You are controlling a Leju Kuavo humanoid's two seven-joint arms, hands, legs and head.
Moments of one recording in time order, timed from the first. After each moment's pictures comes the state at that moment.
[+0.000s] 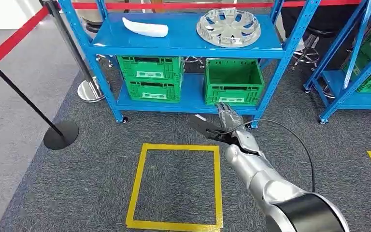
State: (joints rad) left arm -0.10 -0.13 0.00 -0.18 -0.41 0.20 0.08; right arm -0.91 0.17 0.31 -0.26 1.09 -0.32 0.02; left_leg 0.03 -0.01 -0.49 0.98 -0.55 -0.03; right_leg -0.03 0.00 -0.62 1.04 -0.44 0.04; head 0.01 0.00
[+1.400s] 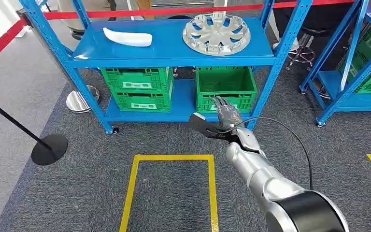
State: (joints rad) left arm -0.10 -0.13 0.00 -0.18 -0.44 0.19 0.08; right arm -0.91 0.16 0.28 -0.27 1.10 -0.39 -0.13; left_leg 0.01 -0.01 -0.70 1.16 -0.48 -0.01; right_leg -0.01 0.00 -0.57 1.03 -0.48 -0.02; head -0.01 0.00
